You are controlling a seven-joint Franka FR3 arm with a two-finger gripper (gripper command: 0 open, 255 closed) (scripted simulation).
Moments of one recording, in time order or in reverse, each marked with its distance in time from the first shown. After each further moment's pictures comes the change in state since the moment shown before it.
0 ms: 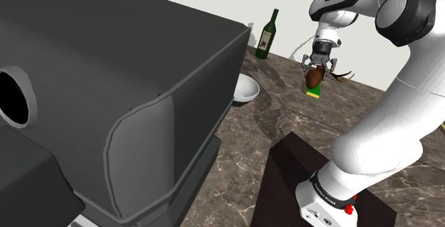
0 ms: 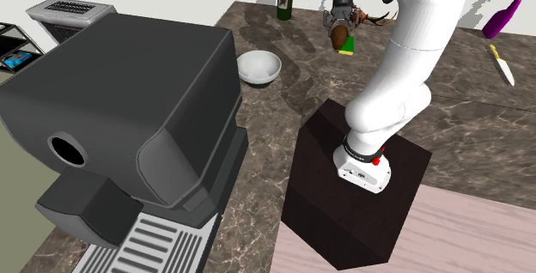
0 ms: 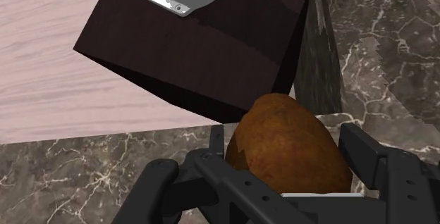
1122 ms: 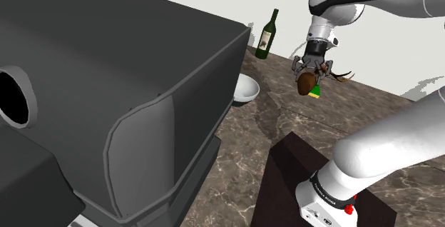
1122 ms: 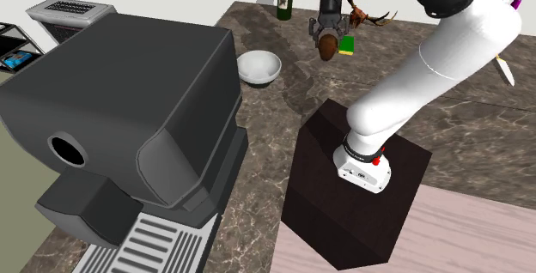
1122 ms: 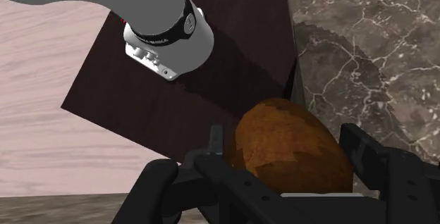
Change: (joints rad) arm 0.101 -0.369 0.119 -0.344 0.036 0.012 0.252
